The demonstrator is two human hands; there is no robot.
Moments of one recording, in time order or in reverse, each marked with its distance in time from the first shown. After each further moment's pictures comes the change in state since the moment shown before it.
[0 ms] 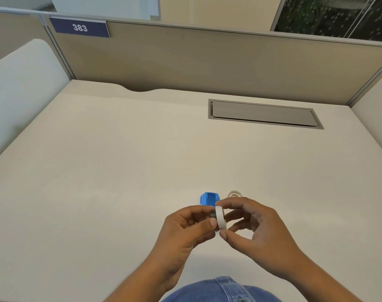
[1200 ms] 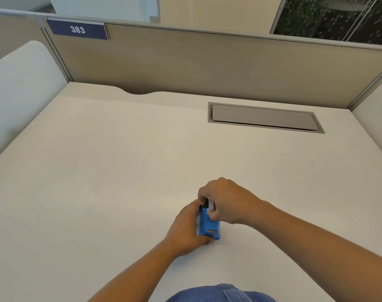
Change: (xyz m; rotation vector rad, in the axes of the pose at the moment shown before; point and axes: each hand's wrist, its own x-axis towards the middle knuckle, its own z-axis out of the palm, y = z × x) left_hand 0.110 -0.076 -0.042 1.007 -0.060 0.177; right_hand 0.113 0.013 0.011 -0.895 -0.440 -0.094
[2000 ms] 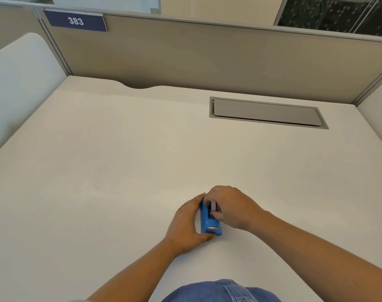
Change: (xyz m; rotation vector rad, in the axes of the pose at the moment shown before) left_hand 0.002 -0.023 0.015 -0.002 0.109 0.094; right_hand 0.002 0.028 0.045 0.028 0.037 0.019
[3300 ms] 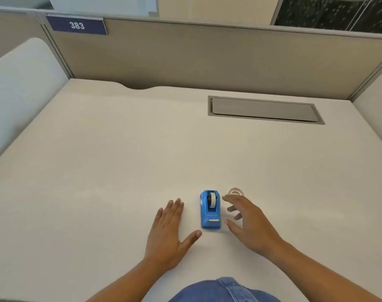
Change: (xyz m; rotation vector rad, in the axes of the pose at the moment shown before) left_hand -0.056 -0.013 -0.017 0.478 0.072 -0.087; right_hand -0.071 0.018 0.050 0.383 0.327 0.177
